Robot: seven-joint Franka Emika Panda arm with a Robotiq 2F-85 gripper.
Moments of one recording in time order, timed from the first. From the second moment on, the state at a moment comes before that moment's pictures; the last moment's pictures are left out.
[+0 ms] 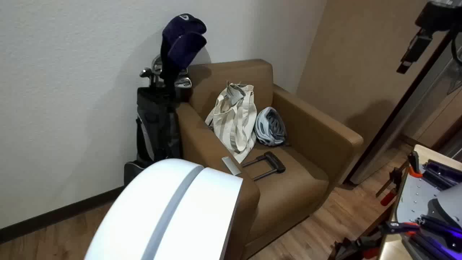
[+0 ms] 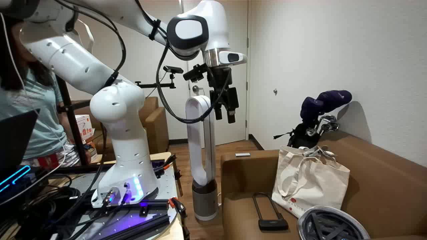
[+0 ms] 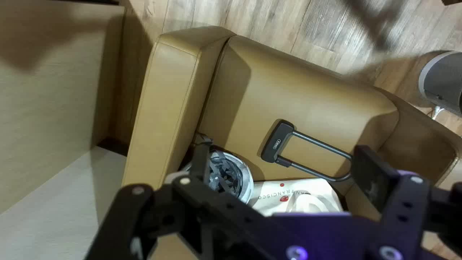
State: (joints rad) arm -0.17 -0.76 -0.15 -2.79 -0.27 2.12 -0.24
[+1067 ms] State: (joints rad) arm -0.08 -0.59 -0.09 -2.64 -0.27 2.19 -0.20
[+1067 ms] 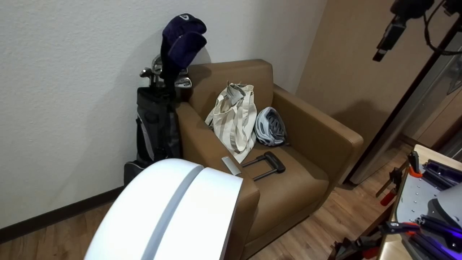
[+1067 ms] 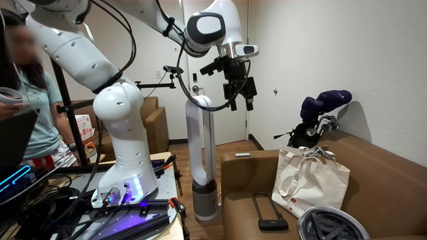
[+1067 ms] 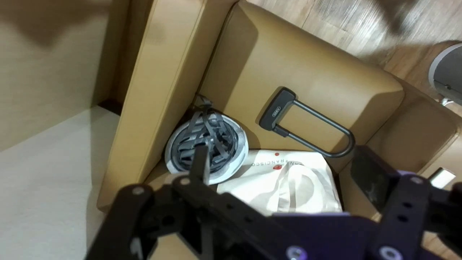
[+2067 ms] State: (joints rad) arm -0.02 0.08 0.02 -2.23 -0.27 2.53 0.01
